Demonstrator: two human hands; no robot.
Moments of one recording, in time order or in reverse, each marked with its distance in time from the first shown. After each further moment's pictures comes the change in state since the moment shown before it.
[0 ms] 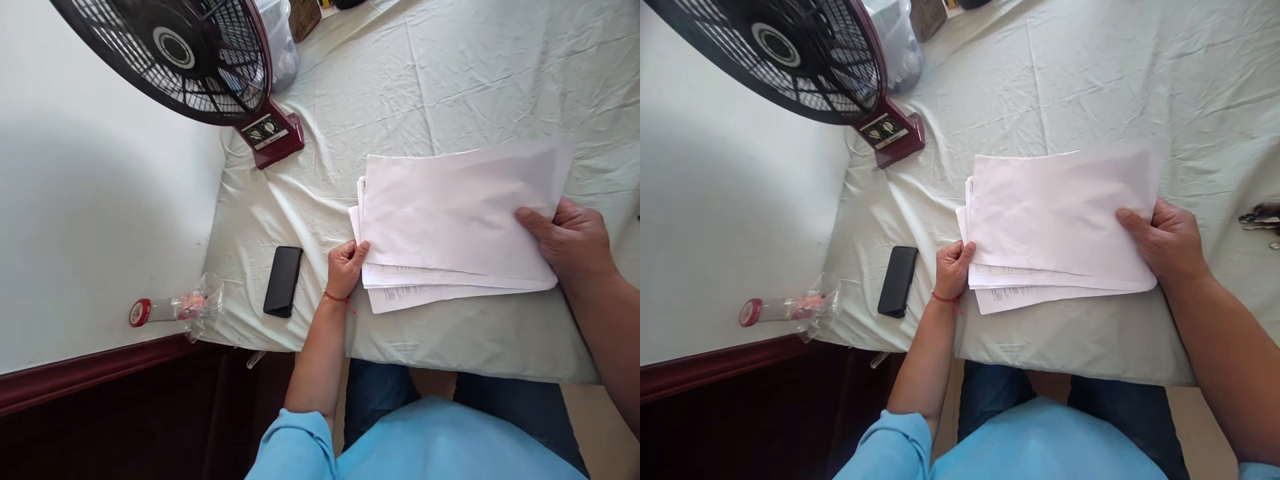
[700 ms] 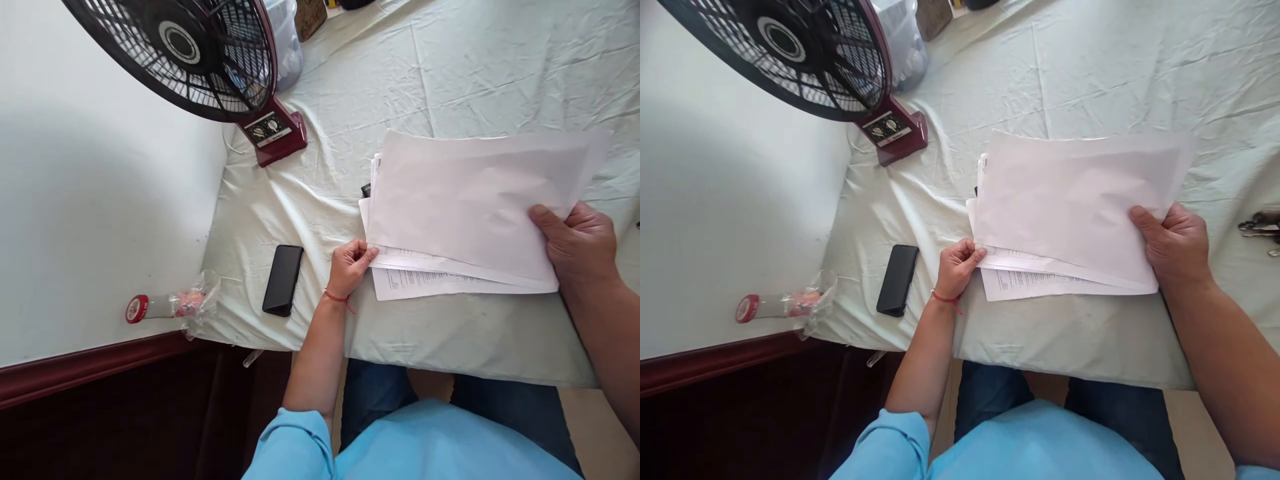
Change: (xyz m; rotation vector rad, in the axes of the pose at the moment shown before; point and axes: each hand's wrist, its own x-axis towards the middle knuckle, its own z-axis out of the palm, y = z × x) left_hand 0.001 0.006 0.000 -0.012 -0.110 -0.023; right_hand 0.003 0.002 0.005 0.119 0.110 -0.065
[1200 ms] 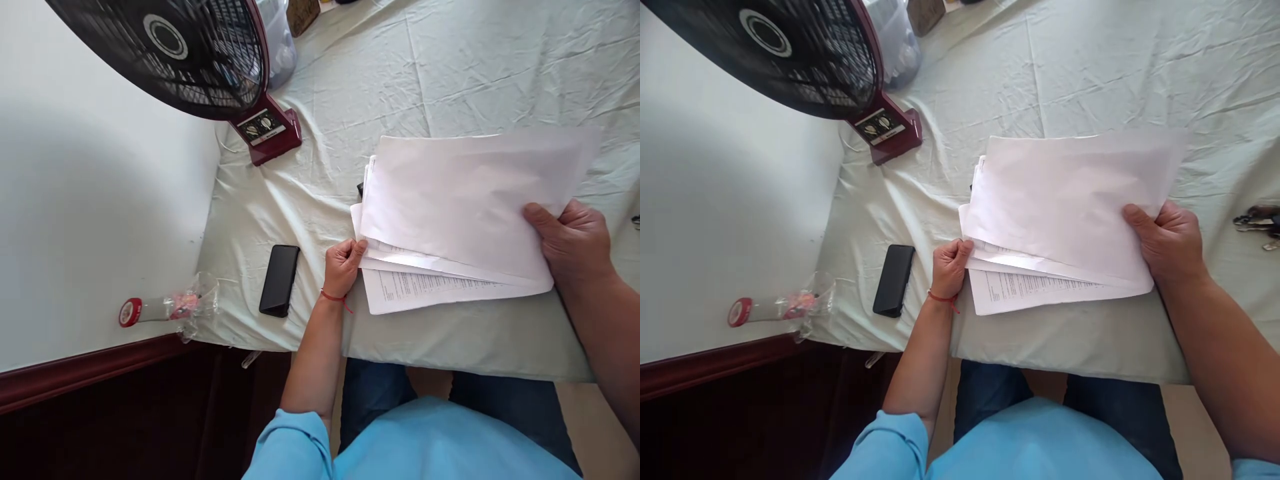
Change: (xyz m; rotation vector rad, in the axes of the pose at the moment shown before) left_hand 0.000 -0.004 -0.002 0.027 0.108 0.040; right_hand -0.001 0.001 -0.003 -0.011 -0.038 0.028
